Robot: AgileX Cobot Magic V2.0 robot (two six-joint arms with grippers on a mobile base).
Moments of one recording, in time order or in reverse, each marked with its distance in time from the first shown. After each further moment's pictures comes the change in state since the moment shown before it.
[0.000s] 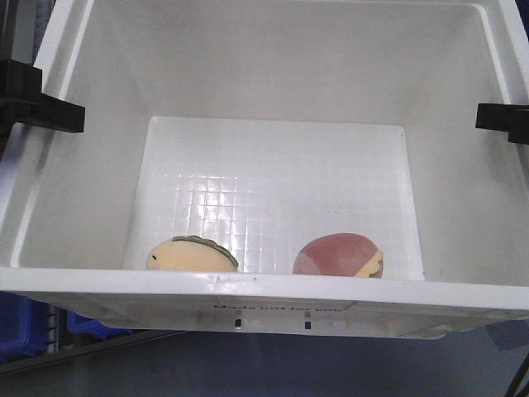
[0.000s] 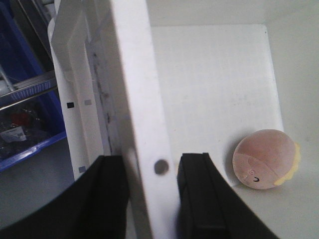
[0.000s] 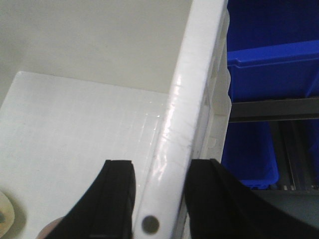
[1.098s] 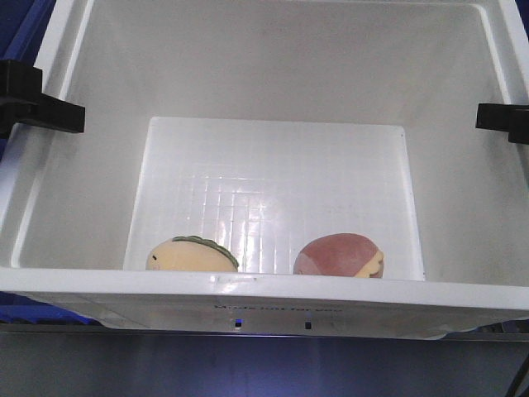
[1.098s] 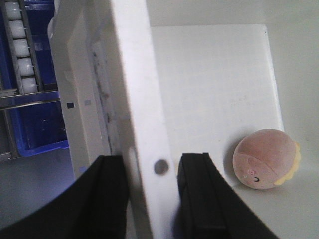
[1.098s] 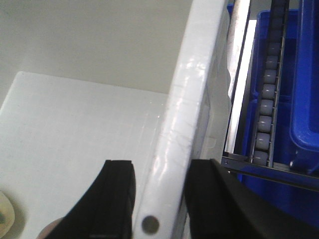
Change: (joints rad) left arm 0.000 0.000 0.000 0.000 0.001 0.000; right arm 0.000 0.000 0.000 0.000 0.000 0.000
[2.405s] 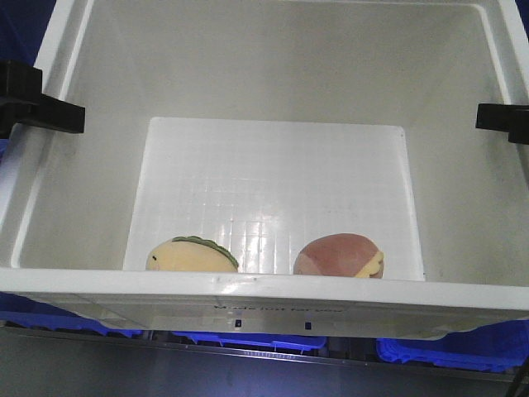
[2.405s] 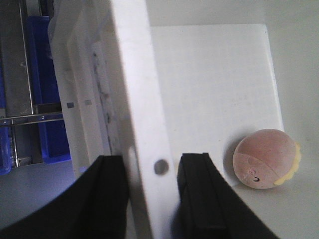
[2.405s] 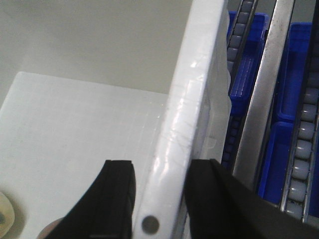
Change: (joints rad) left arm 0.000 0.000 0.000 0.000 0.001 0.000; right arm 0.000 0.000 0.000 0.000 0.001 0.000
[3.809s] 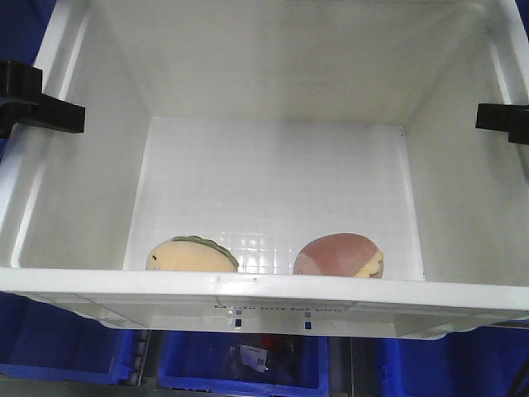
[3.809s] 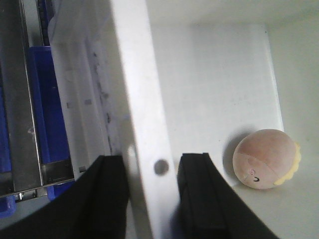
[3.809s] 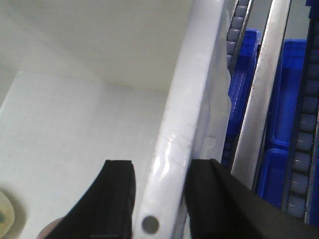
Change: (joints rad) left arm 0.000 0.000 0.000 0.000 0.000 0.000; right arm 0.000 0.000 0.000 0.000 0.000 0.000
